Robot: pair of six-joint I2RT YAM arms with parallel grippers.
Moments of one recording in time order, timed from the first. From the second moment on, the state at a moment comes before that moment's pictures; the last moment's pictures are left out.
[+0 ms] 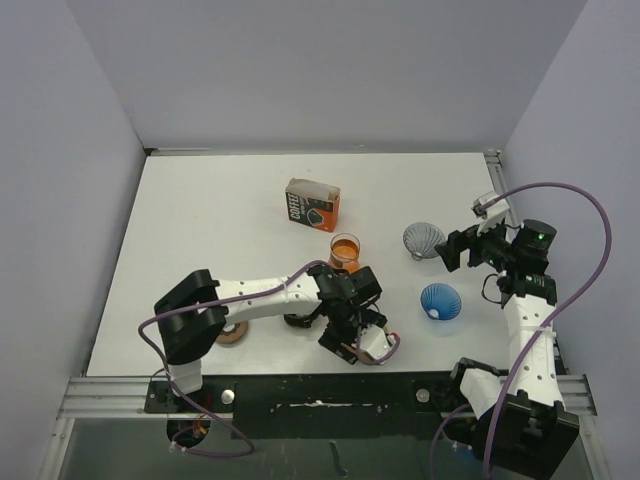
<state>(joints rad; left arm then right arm) -1.18 1.81 1.32 -0.78 0.42 1.01 -0.32 0.93 0.76 -0.35 -0.75 -0.41</state>
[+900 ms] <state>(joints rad) -1.24 1.94 1.34 -0.74 0.34 1.03 -0.32 0.93 0.76 -0.35 -0.76 -0.41</state>
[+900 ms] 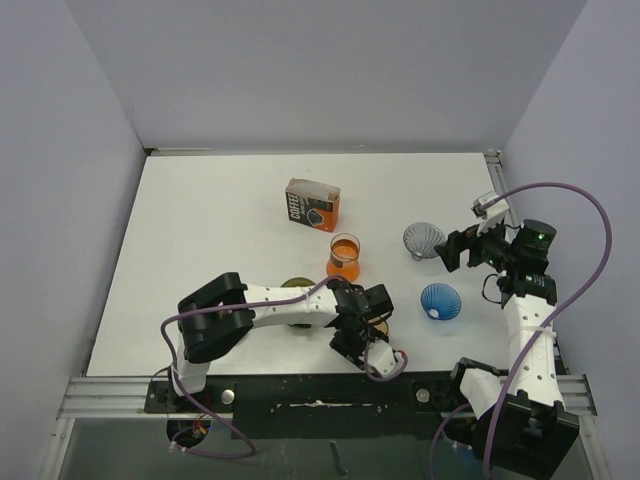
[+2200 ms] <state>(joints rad) -0.86 1.45 1.24 -1.00 0.33 0.89 -0.32 0.93 0.76 -0.35 -0.76 -0.42</state>
